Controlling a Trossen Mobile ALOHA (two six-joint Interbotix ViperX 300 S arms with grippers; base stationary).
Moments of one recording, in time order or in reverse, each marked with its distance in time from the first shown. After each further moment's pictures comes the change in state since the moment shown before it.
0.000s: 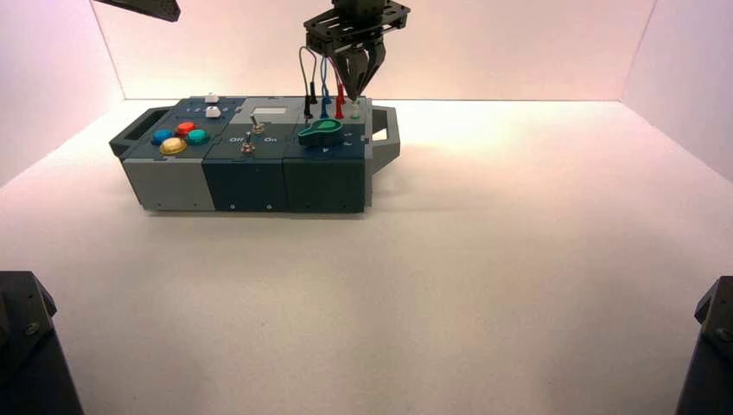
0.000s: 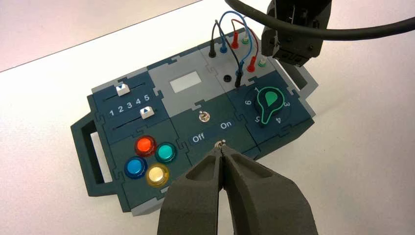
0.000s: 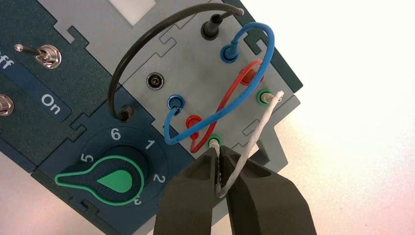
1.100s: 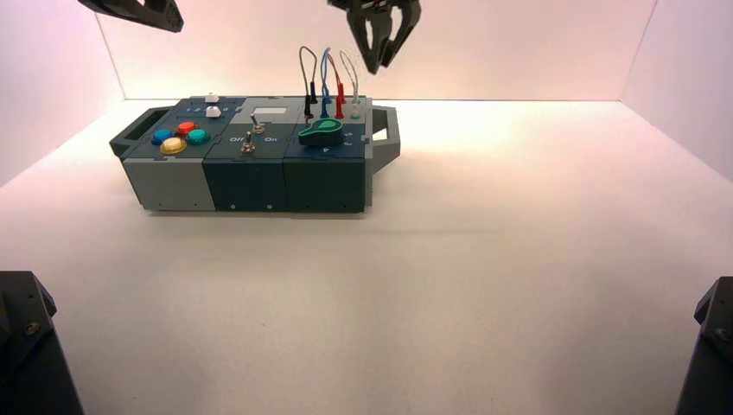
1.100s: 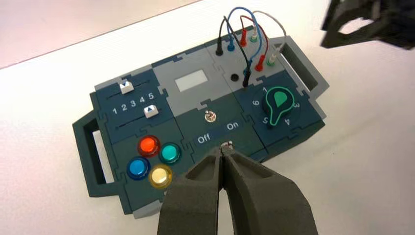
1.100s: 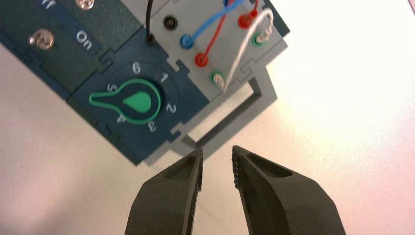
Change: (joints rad) left arm 0.008 0.043 0.023 0.002 -0.071 -0.002; right arm 0.012 -0.242 0.170 -0.023 0.072 0.008
